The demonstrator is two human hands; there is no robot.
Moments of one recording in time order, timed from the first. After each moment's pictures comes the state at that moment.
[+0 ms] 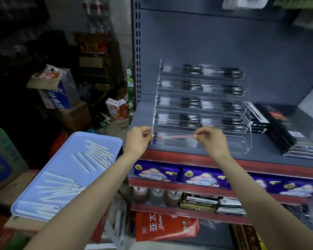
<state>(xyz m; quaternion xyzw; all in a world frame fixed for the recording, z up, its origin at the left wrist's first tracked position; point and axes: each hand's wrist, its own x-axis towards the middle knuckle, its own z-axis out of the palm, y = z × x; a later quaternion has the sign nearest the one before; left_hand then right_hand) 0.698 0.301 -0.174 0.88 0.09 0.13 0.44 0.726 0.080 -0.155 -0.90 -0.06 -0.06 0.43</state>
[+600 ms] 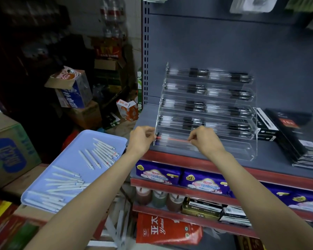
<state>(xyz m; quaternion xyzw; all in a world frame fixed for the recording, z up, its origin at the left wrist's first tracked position) 0.696 0.295 -0.168 0.89 0.11 0.14 0.41 0.748 0.098 -0.146 -0.97 -0.15 0.00 0.19</state>
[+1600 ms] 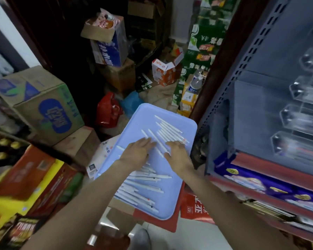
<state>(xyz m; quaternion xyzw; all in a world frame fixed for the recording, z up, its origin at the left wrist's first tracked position) 0.640 0.589 -0.332 0.98 0.01 -0.15 0.11 0.695 0.427 -0.307 -0.94 -0.22 0.21 0.18</state>
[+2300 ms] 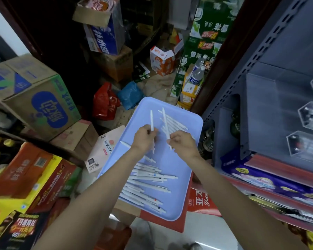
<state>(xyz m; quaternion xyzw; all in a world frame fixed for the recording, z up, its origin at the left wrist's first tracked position) 0.677 0.587 -0.320 0.76 0.29 -0.01 0.58 0.711 0.449 -0.295 -0.85 -0.06 0.25 0.46</state>
